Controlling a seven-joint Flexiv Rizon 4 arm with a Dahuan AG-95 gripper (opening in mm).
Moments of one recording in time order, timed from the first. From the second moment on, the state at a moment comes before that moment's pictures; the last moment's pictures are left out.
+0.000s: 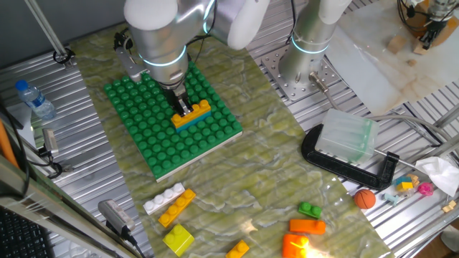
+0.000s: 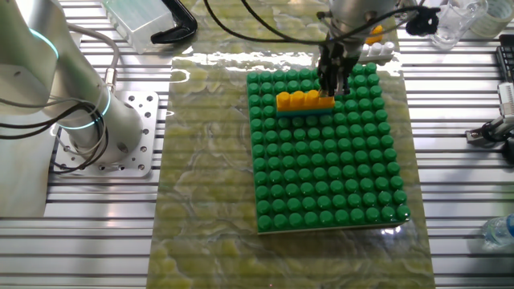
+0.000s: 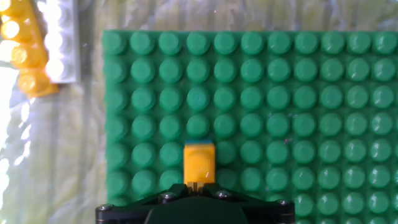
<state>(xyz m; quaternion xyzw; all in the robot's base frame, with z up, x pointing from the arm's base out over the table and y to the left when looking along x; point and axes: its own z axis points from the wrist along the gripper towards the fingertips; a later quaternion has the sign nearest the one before) 0.501 0.037 0.130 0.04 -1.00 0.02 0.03</state>
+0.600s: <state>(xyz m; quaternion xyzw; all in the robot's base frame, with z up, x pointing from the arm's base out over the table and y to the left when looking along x) 0.509 0.038 0.127 0.05 -1.00 0.02 0.04</state>
